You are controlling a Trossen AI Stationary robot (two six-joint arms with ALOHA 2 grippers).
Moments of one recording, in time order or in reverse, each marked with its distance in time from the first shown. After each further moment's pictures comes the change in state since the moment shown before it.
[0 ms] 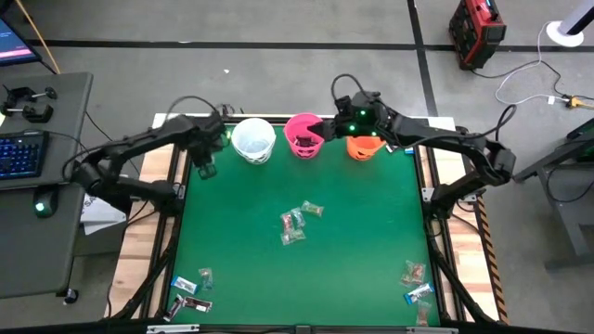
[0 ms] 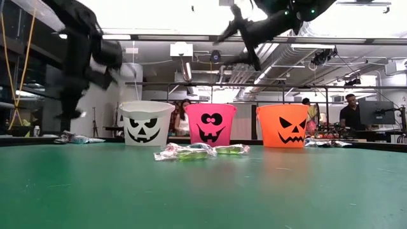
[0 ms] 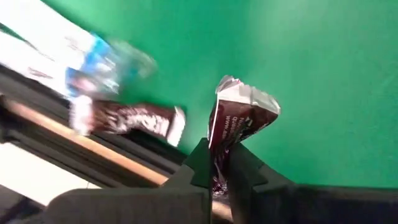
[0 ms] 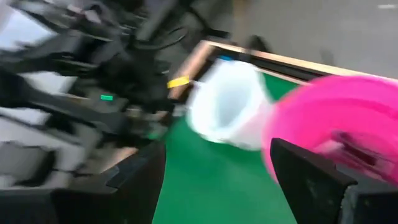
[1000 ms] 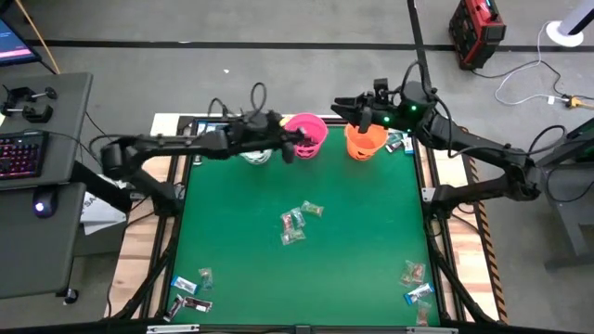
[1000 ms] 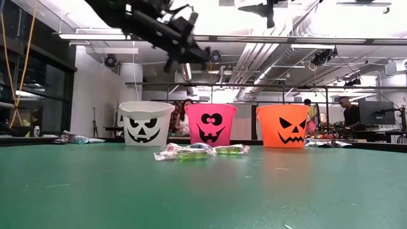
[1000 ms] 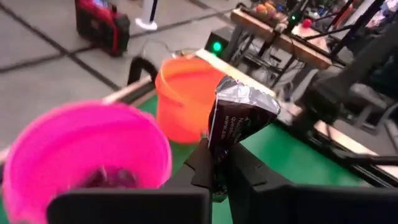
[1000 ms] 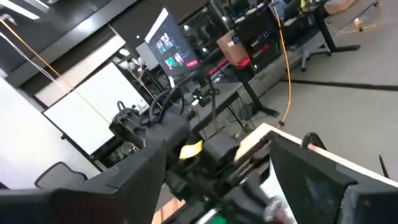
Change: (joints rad) left arm -0.446 0.262 0.199 1.290 0.176 -0.657; right arm 0.000 -0.288 0.000 0.097 0.006 -0.085
